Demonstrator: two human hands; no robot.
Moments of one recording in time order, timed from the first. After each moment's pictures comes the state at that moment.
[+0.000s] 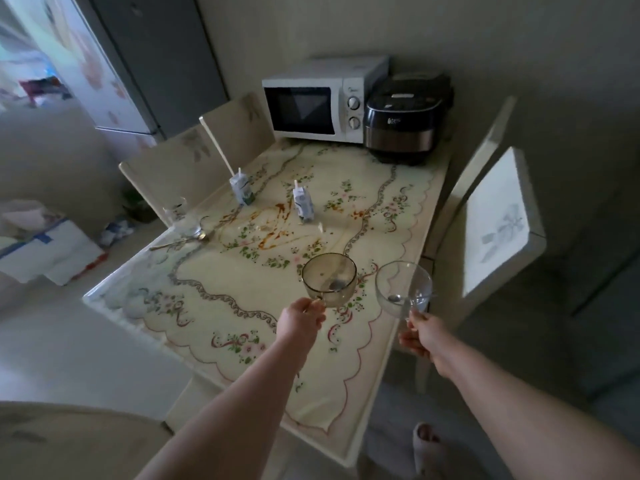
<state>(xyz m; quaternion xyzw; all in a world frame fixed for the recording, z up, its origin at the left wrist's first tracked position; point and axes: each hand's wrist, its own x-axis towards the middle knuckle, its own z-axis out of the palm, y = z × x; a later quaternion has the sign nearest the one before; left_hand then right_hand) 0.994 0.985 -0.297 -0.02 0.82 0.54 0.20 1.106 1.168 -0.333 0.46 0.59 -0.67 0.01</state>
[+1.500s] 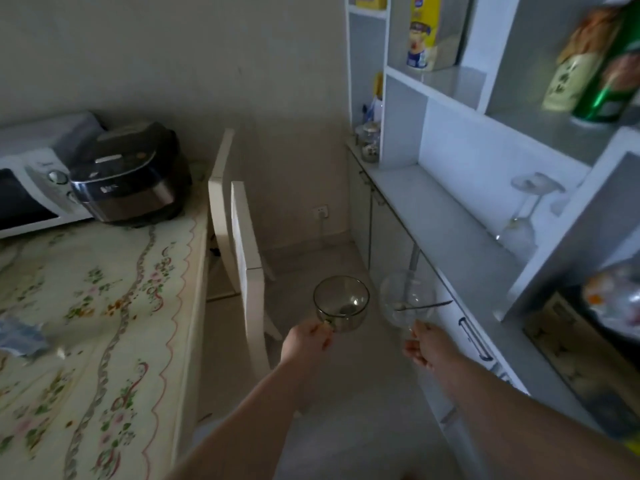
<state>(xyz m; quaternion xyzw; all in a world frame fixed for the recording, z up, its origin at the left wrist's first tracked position) 1.183 1.305 -0.328 0.31 0.76 0.40 0.42 1.386 1.393 -0.351 0.66 0.37 -0.61 -0.23</state>
